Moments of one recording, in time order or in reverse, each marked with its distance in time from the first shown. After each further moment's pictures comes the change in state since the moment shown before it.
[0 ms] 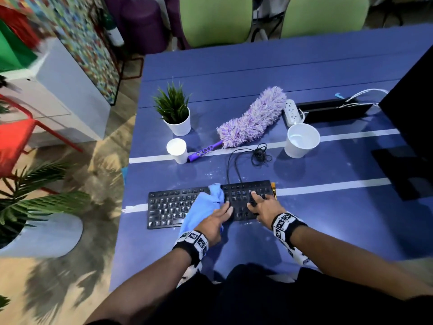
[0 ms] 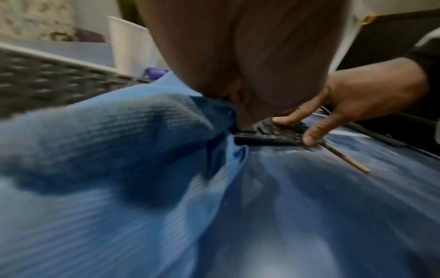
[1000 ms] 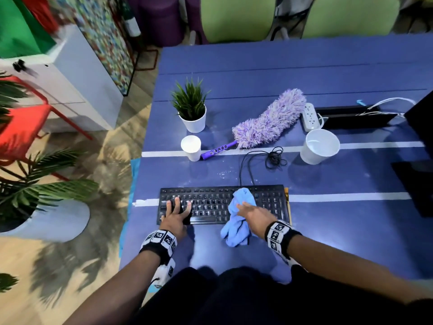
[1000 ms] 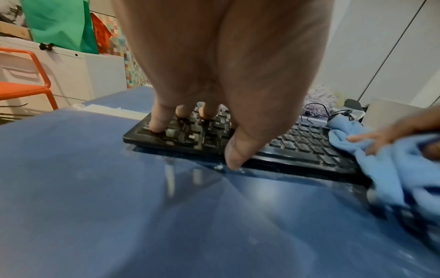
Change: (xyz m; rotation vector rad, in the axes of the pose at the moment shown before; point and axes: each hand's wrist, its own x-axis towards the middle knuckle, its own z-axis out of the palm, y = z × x) left_hand -0.069 -0.092 -0.043 0.174 -0.043 -0.588; right_hand 0.022 -0.048 -0.015 0.364 0.120 -0.152
